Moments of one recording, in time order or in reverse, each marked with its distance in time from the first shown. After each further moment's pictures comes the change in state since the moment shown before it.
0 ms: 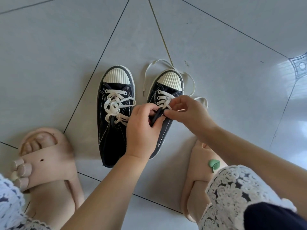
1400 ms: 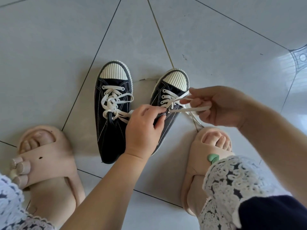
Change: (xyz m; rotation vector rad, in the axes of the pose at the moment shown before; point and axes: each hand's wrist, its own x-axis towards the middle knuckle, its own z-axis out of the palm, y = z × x) left_hand -0.007 0.000 0.001 0.121 -0.015 0.211; right_hand -0.005 -0.031 -0.058 0.623 -0.308 0.560
